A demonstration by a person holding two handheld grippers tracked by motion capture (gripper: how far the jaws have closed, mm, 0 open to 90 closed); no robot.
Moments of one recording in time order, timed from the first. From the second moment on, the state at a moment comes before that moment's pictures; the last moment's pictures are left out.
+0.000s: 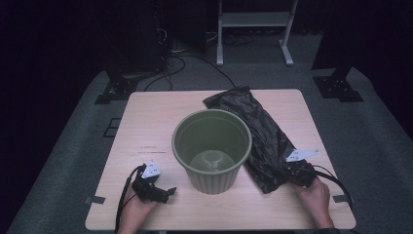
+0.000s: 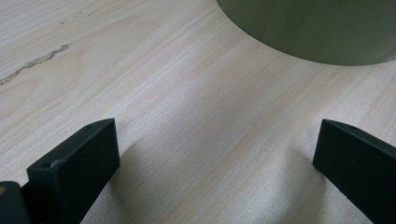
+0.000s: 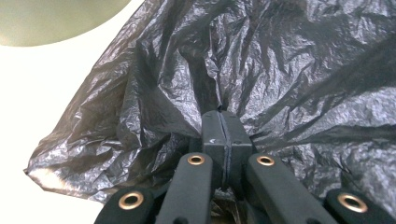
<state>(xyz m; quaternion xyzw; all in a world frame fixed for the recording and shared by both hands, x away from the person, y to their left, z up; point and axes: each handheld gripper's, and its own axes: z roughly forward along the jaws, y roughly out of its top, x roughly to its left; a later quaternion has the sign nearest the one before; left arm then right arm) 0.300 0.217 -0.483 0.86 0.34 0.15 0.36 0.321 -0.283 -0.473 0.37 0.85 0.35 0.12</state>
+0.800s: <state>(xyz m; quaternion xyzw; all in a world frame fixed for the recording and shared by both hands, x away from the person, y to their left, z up) 0.299 0.217 -0.483 0.86 0.34 0.15 0.36 0.233 -0.300 -0.467 0.35 0.87 0.34 0.10</state>
